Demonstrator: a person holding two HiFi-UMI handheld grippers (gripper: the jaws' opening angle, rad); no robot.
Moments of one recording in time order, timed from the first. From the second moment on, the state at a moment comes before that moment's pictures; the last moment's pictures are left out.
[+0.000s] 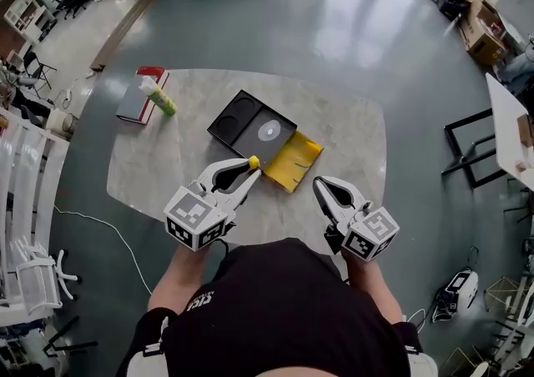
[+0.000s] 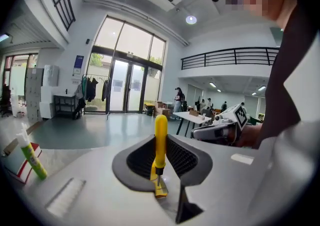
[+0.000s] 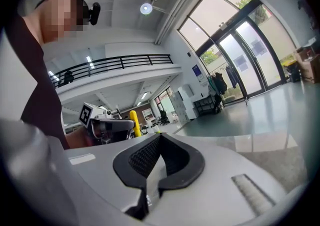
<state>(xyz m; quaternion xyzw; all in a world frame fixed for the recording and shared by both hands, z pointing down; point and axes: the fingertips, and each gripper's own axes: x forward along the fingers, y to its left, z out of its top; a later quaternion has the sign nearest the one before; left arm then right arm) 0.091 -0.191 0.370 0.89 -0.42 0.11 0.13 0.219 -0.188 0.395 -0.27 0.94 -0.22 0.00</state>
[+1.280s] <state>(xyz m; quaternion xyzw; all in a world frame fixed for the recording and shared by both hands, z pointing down) 0.047 -0.182 0.306 0.88 -0.47 0.01 0.07 0.208 -0.187 0.324 -0.26 0.95 -0.15 0.04</state>
